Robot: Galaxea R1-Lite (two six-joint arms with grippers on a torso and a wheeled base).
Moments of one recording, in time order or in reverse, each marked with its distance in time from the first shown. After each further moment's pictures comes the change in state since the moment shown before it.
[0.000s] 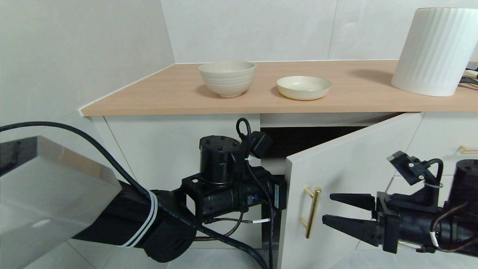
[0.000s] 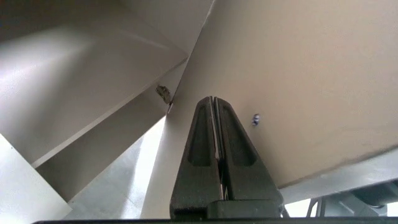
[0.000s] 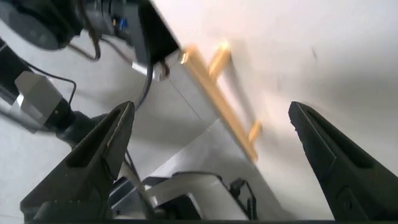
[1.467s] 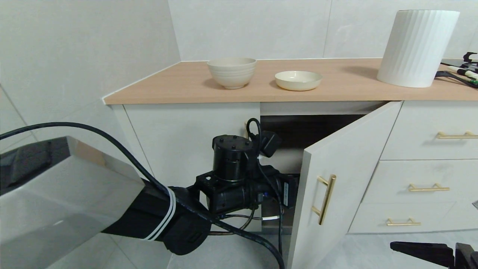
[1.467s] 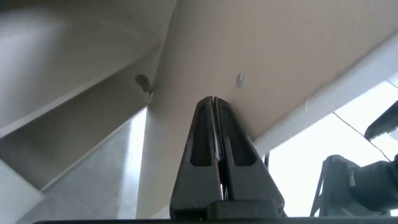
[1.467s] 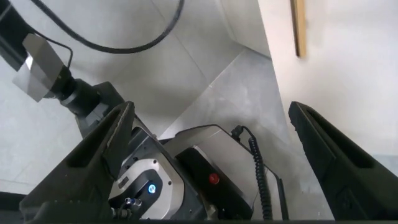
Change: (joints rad) left arm -0.023 0.062 -0.089 0.030 -0.001 -0.003; right arm -0.003 -0.534 0.108 0.552 -0.110 -0.029
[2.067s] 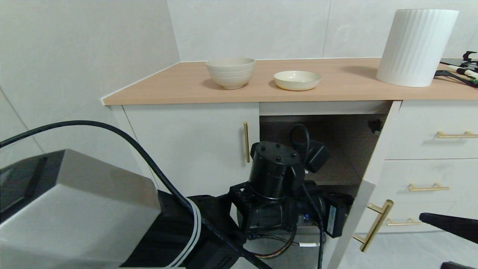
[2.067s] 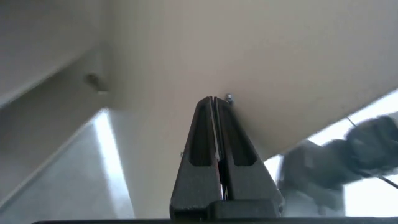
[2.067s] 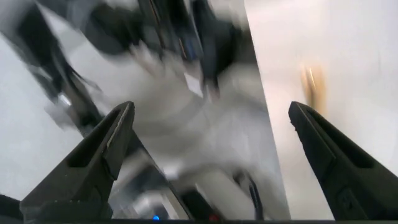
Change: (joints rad) left arm -0.174 0.014 -0.116 0.106 0.020 0.000; right arm -0.002 -0.182 -0.114 0.024 -0.001 0.058
